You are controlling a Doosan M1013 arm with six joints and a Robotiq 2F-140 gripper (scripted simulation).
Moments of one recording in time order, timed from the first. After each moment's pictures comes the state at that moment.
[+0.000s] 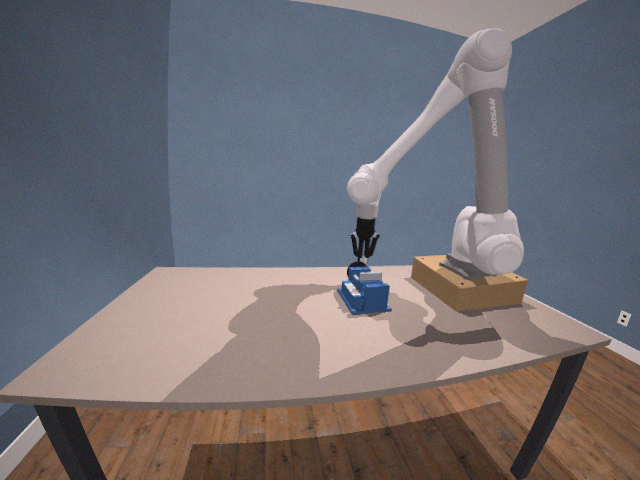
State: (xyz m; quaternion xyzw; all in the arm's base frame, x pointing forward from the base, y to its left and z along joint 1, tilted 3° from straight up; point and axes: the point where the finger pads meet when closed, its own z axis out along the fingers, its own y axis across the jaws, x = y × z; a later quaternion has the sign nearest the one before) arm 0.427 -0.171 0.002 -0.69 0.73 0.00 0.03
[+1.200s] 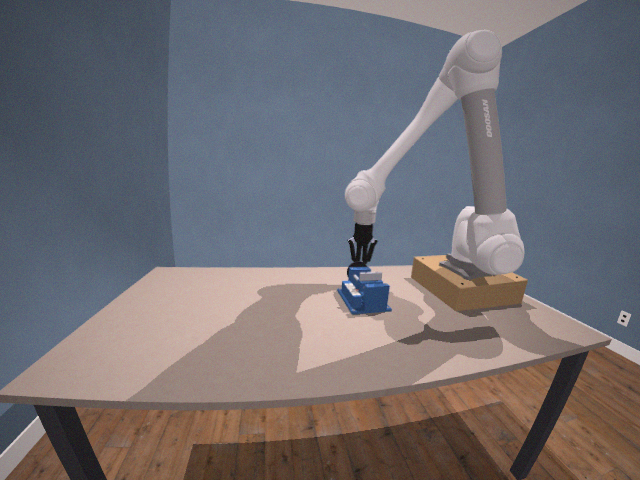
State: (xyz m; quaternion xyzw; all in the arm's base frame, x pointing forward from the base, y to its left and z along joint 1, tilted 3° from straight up) arm 0.436 -0.171 -0.021 -0.69 0.73 0.00 0.03
